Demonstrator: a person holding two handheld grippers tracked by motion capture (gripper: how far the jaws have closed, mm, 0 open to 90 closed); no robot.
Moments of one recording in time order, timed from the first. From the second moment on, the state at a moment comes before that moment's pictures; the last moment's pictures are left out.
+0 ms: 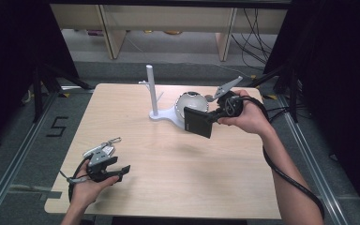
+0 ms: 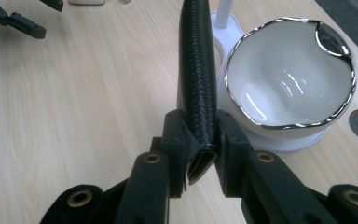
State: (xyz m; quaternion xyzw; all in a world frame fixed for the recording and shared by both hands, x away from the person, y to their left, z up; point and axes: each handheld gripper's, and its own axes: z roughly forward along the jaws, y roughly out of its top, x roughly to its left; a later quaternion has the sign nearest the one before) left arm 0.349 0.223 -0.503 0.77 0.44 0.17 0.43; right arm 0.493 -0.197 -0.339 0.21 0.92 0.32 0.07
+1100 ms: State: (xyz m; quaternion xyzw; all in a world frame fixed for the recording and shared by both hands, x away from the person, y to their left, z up) left arm 0.349 0.226 -0.504 0.77 0.44 0.17 0.43; right arm 0.541 -0.183 -0.335 0.20 0.90 0.36 0.13
